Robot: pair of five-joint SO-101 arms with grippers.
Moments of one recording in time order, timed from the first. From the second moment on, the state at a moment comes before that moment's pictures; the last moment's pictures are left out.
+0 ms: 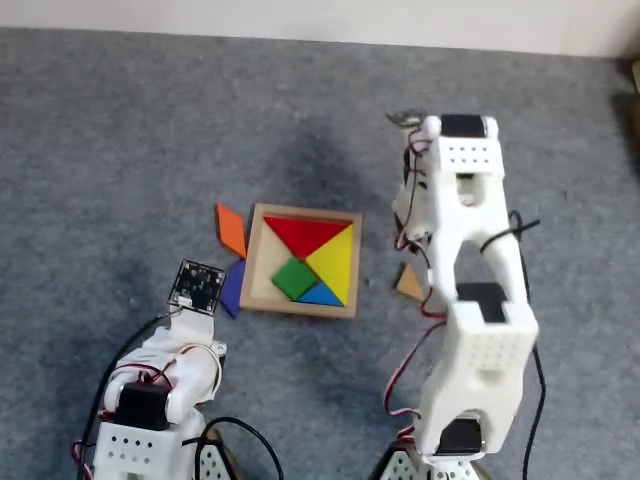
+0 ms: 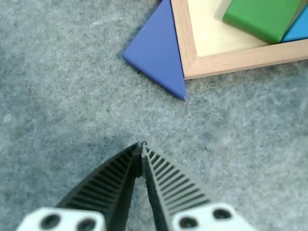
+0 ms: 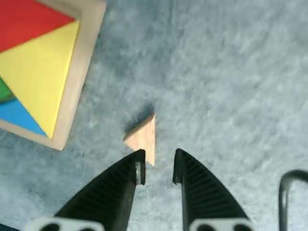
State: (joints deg) left arm 2.2 -102.1 96.0 75.8 -1.7; right arm -6.2 24.1 -18.9 96.4 22.8
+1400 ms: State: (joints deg) left arm 2.2 -102.1 96.0 75.8 -1.7; right arm -10.7 8.3 26.7 60.8 25.2
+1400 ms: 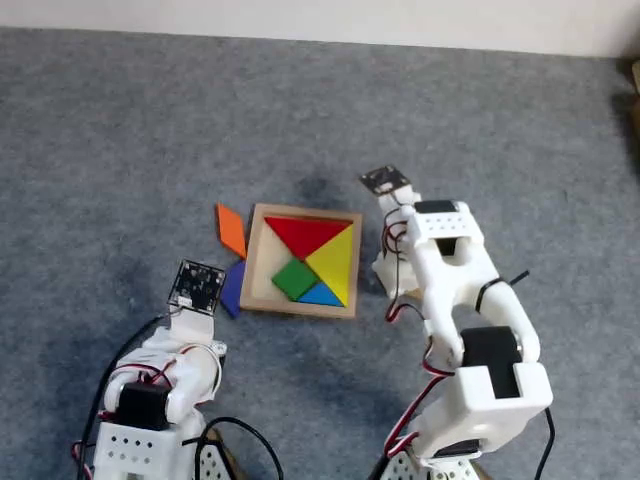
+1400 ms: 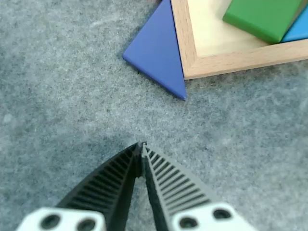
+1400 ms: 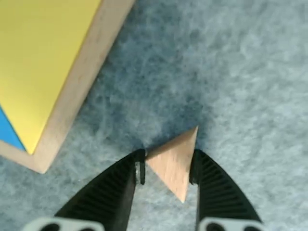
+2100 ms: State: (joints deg) left arm 2.2 -102.1 96.0 75.8 -1.7; right arm -9.6 10.3 17.6 68.9 25.5
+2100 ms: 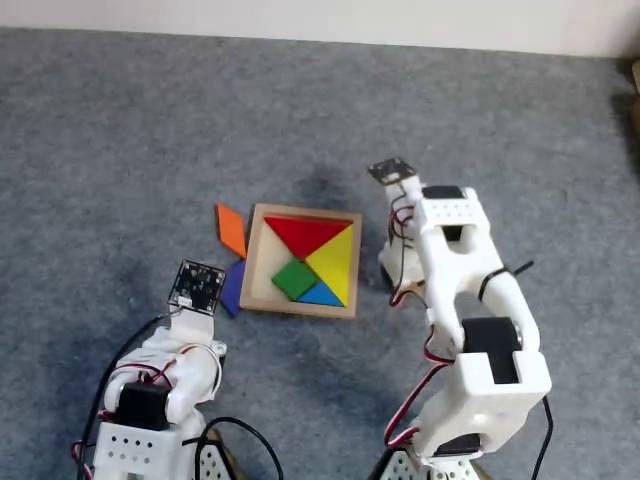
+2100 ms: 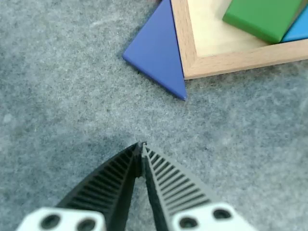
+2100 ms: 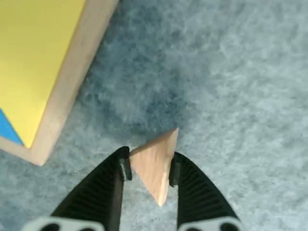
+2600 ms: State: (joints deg) left arm 2.2 -102.1 96.0 75.8 -1.7; right arm -15.8 10.3 3.7 80.6 25.0
